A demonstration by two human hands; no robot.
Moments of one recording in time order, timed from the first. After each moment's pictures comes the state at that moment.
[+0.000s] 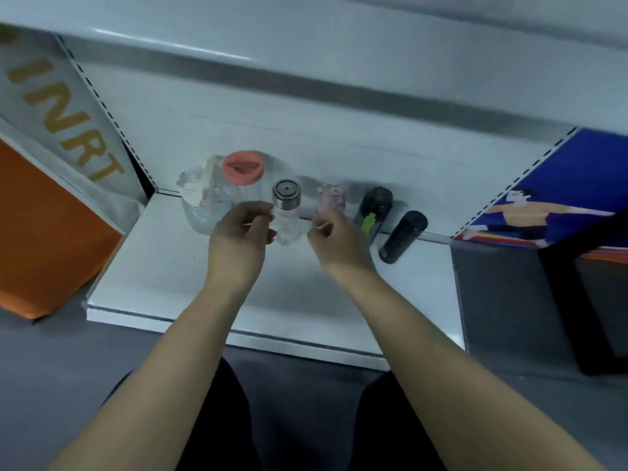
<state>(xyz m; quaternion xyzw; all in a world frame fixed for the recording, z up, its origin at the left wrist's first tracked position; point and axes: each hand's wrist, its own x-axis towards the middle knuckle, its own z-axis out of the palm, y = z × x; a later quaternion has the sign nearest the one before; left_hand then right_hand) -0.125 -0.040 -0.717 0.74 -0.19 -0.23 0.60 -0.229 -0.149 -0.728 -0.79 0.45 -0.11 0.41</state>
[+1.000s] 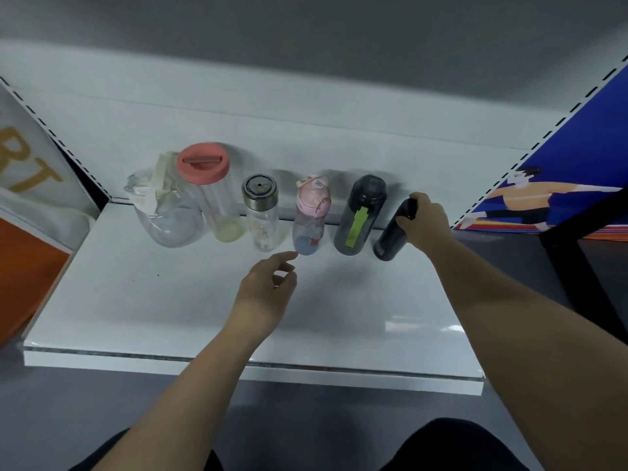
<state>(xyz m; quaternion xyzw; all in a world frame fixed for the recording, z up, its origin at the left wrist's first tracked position) -0.139 -0.082 -0.858 0.78 -0.31 -0.33 0.43 -0.305 -0.341 -0.846 -0.76 0.60 -0.08 0.25</state>
